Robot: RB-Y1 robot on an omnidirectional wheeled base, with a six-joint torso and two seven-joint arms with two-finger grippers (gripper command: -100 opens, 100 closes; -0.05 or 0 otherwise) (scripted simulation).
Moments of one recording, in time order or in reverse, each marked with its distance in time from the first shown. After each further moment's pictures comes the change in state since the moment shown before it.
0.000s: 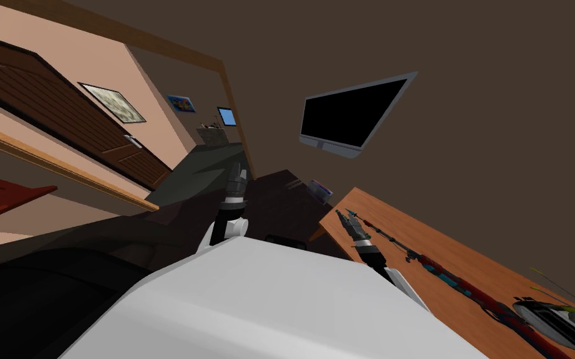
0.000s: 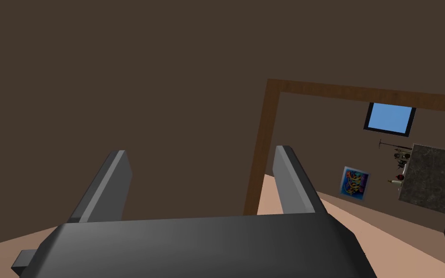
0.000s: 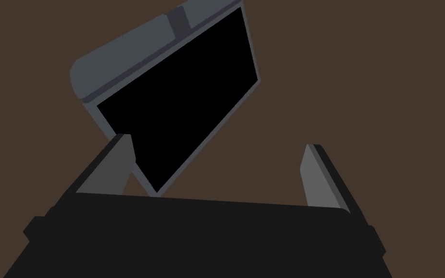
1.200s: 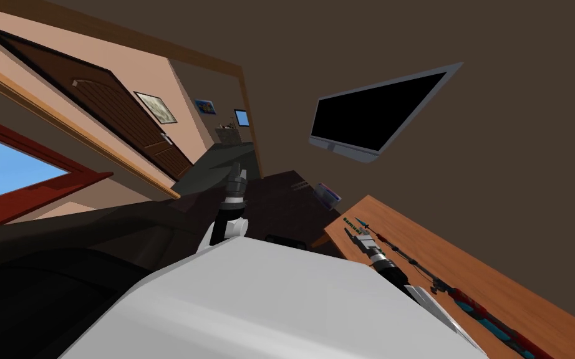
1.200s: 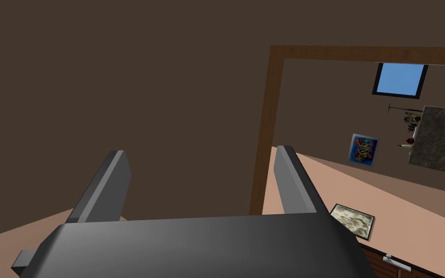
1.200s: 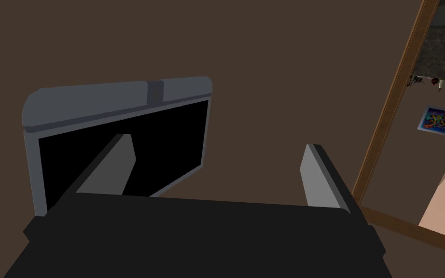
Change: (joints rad) left arm 0.000 0.000 0.000 0.000 0.000 0.000 0.000; right arm -0.005 -0.152 -0.019 0.288 0.125 -0.029 0.225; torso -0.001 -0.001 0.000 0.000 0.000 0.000
